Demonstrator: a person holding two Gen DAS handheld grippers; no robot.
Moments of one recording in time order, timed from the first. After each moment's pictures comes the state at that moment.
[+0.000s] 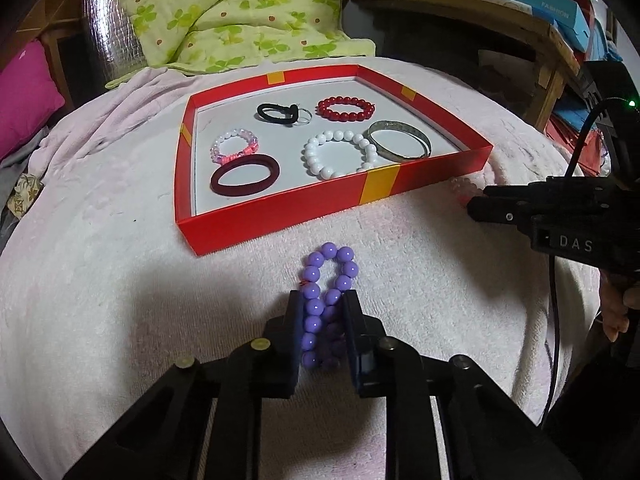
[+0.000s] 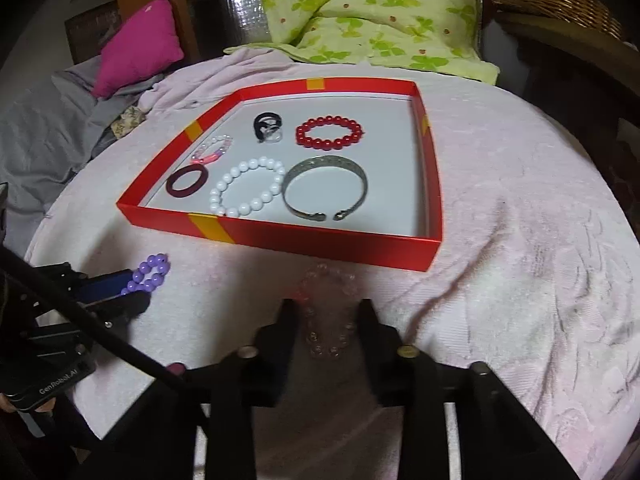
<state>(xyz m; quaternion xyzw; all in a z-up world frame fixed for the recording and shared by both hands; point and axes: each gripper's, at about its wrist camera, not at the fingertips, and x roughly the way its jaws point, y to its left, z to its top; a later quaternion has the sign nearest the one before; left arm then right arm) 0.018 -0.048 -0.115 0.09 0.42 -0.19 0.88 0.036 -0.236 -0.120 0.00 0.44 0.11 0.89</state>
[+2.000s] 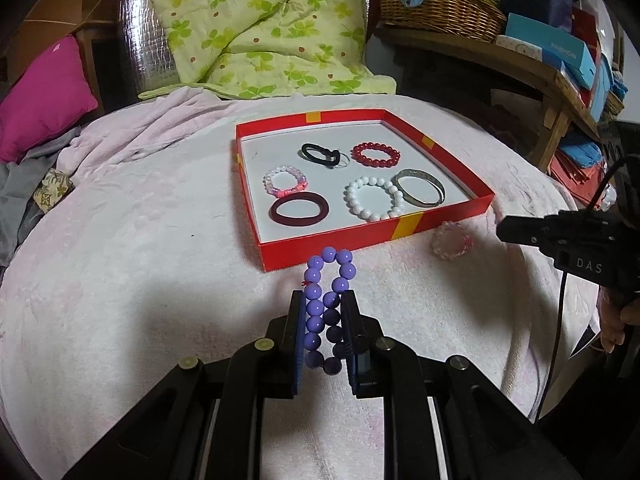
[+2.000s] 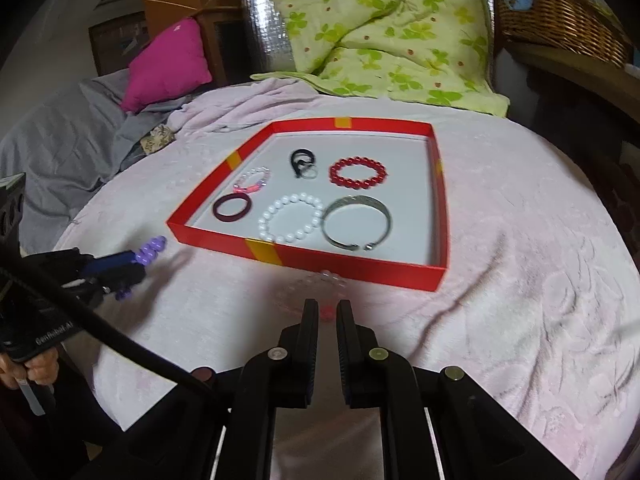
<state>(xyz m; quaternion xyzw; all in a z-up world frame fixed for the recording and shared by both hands) 0.004 -0.006 -0.077 0.06 0.38 -0.17 0.91 0.012 -0.231 -0.086 0.00 0.39 0.15 0.91</state>
